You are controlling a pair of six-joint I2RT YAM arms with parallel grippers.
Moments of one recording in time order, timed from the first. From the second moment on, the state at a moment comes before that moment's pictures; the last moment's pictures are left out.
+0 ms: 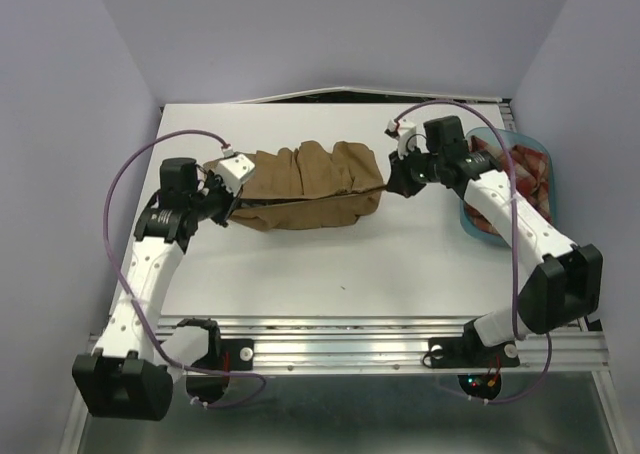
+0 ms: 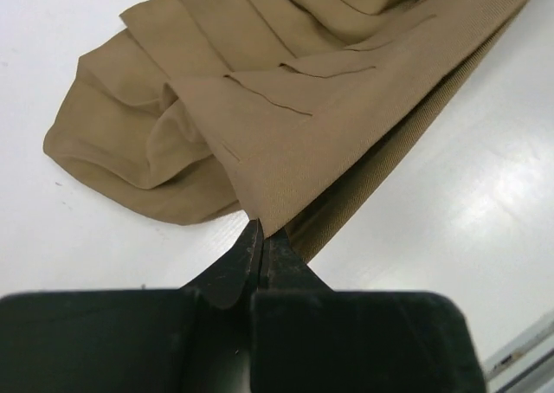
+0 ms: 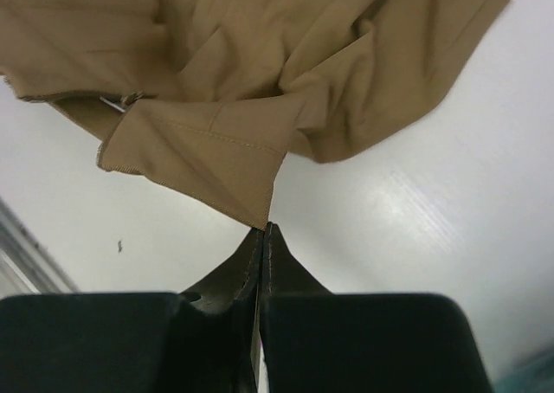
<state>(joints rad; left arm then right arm) -0.08 1.06 0.99 -0.61 0.41 0.49 0.33 1.52 1.34 -0.61 -0.35 -0.19</state>
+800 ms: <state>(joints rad) -0.05 0.78 0.92 -1.06 0.40 0.83 0.37 1.39 1.29 -0.97 -0.48 -0.47</state>
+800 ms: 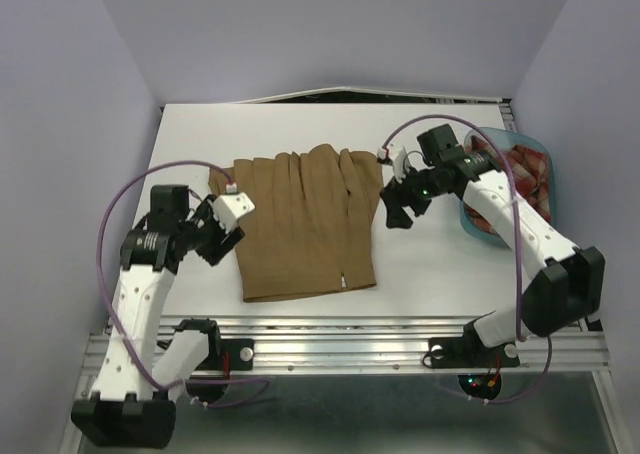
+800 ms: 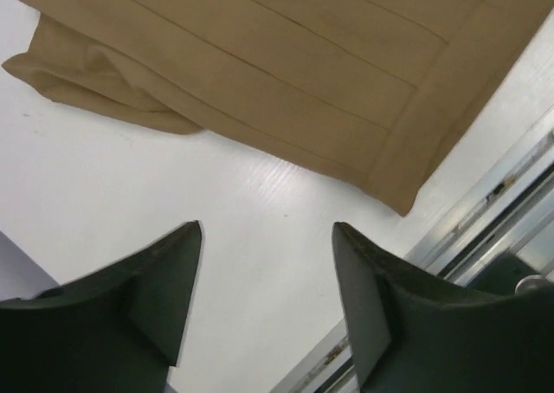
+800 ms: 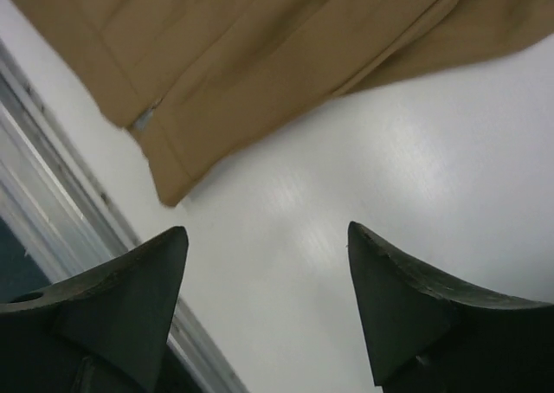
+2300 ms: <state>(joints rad) -0.26 2.28 2.08 -0.68 0.21 0.25 0.65 1.81 1.36 -0.70 -0.66 -0.21</state>
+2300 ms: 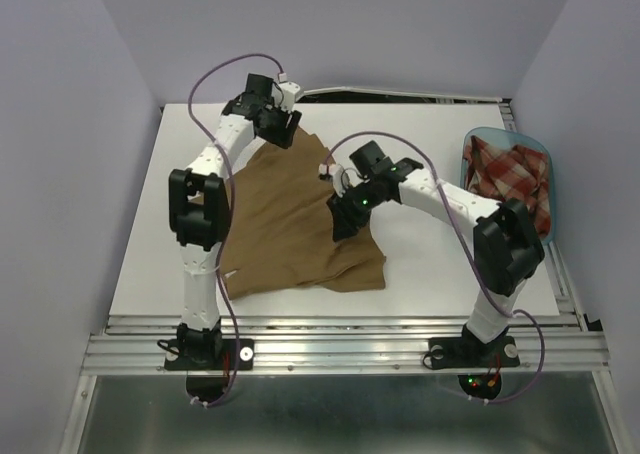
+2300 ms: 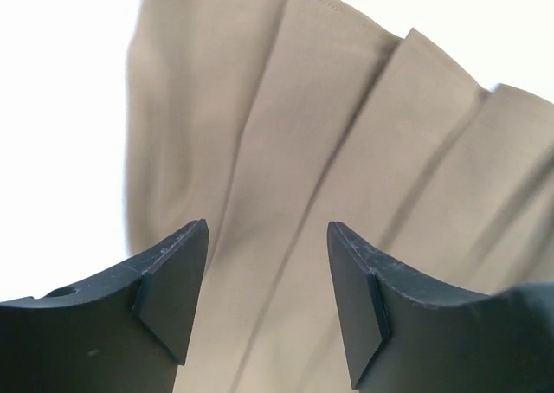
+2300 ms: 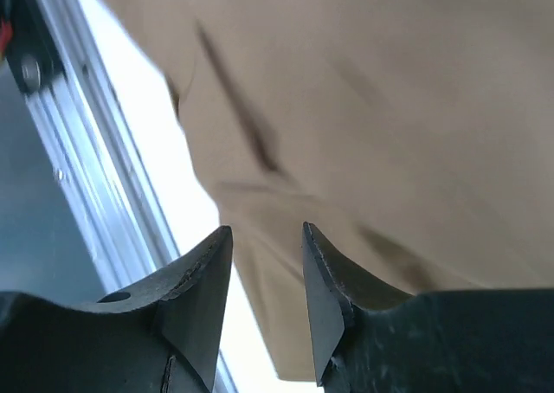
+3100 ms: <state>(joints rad) -0.11 1.68 1.19 -0.57 0.28 0.32 0.48 2.15 1.65 -0.63 -0.36 -0.15</state>
